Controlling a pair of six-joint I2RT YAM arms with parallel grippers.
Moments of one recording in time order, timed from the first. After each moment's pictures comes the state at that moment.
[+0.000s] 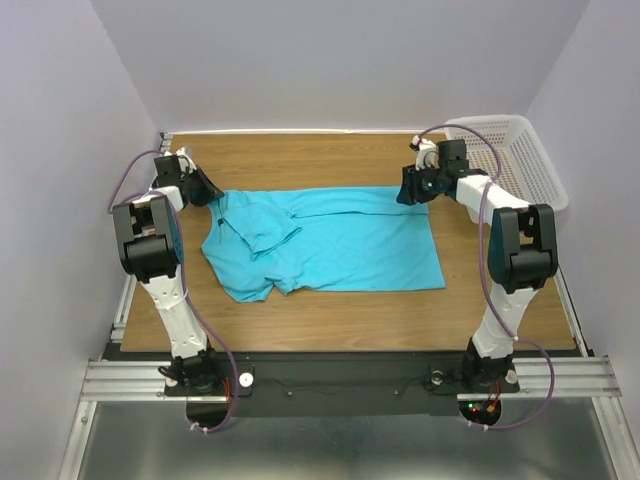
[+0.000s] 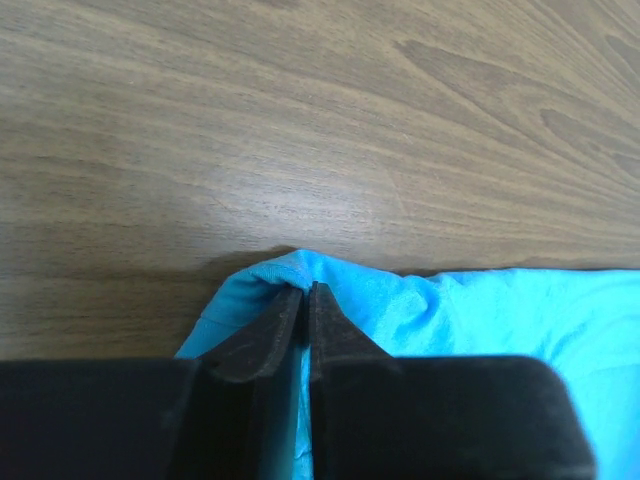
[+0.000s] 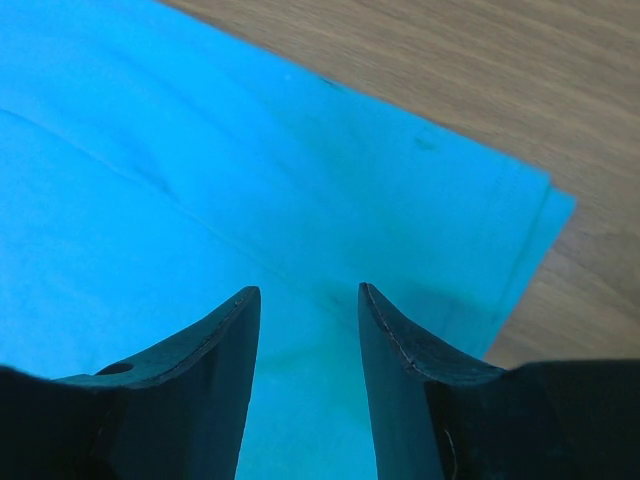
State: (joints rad) left arm 0.22 2.11 1.37 -0.02 0.47 -0.39; right arm 0.10 1.94 1.40 -0.29 -0.50 -0.12
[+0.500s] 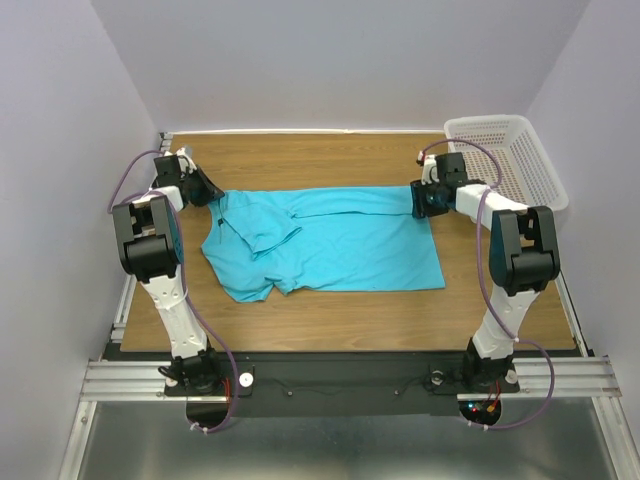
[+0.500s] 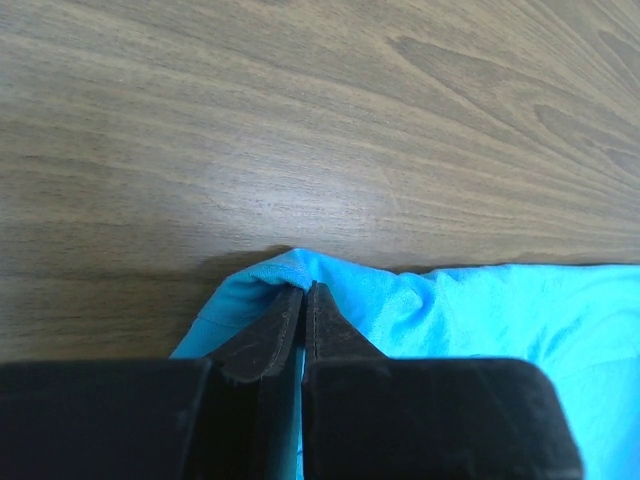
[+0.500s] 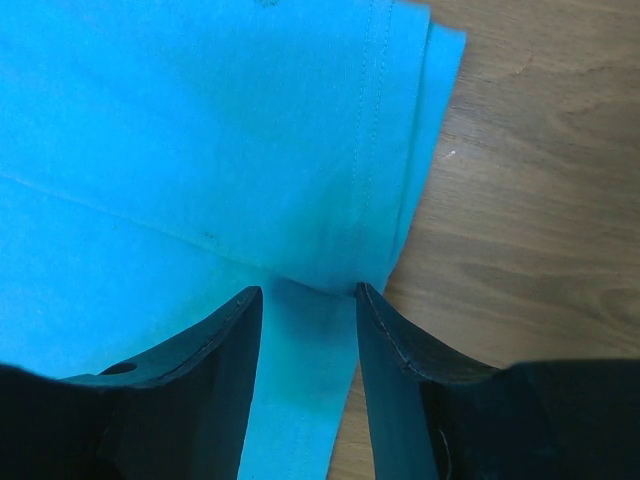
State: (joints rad) left arm 0.22 2.11 1.37 -0.02 0.48 -0.39; right arm 0.10 1.91 1.28 -0.30 -0.18 -0.10
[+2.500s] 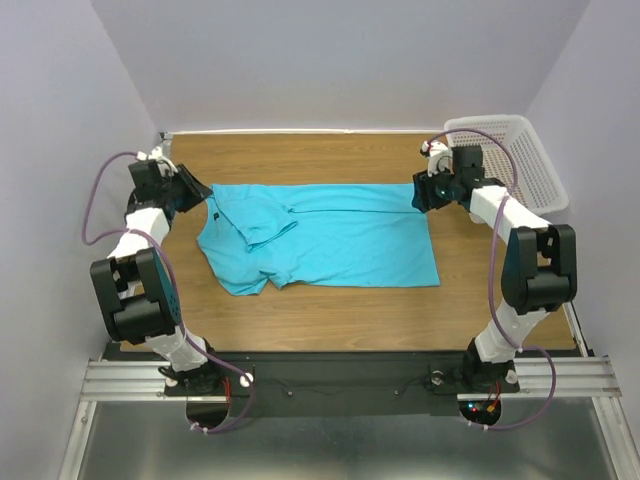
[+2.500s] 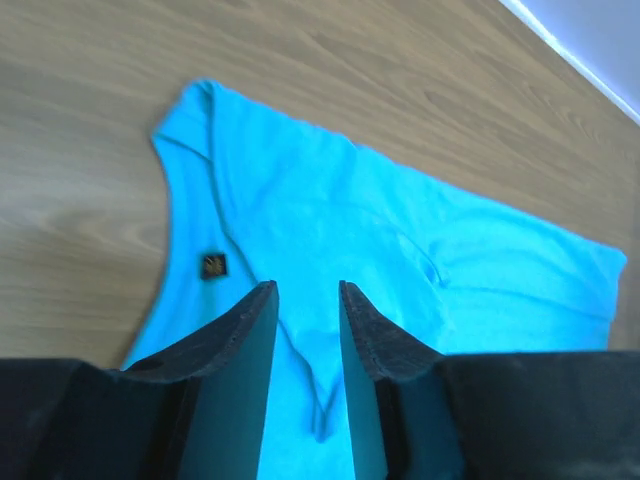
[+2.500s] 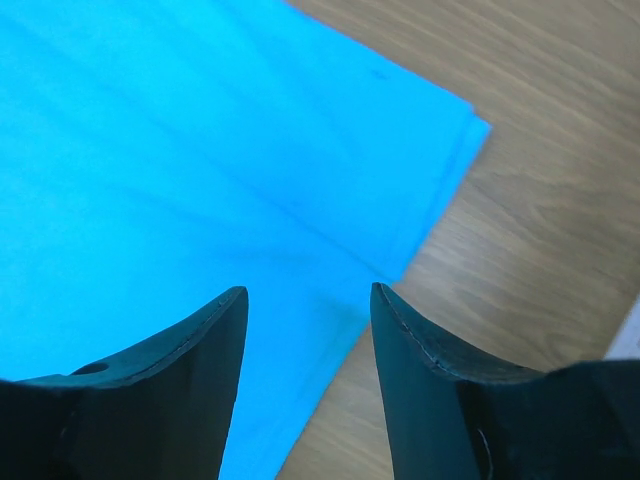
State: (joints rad) left arm 0.27 1.61 1.11 -0.11 0.42 -0.41; right arm 0.06 1.77 1.26 -0.29 -0.35 -0.26
